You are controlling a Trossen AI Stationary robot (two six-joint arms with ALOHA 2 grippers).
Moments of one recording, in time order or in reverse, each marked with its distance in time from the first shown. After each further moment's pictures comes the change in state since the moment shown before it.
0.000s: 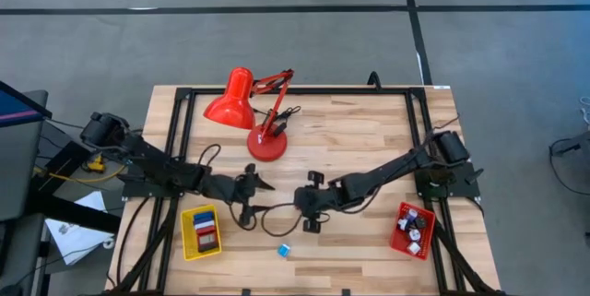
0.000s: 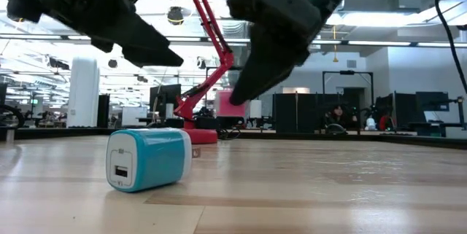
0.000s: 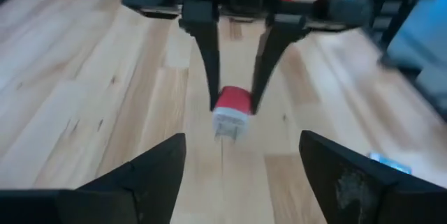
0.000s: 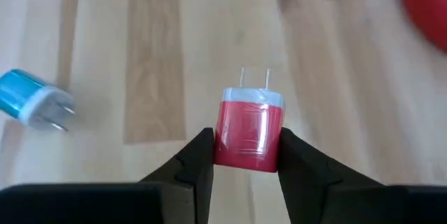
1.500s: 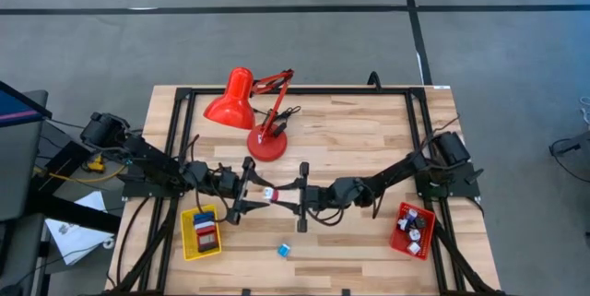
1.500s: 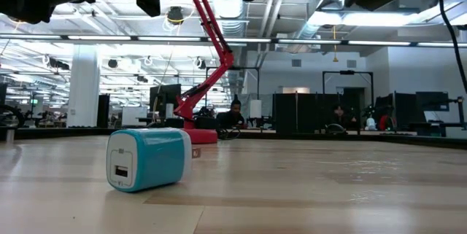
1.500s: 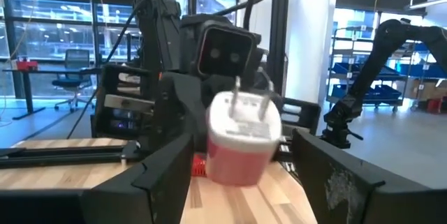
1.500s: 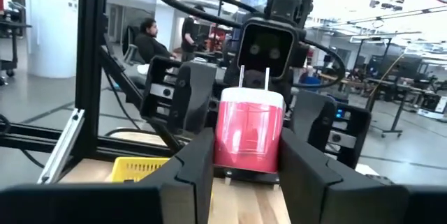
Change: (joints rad) left arm 0.012 0.004 -0.116 0.751 0.146 0.158; right arm 0.023 -0.008 -0.250 1.336 0.088 -0.520
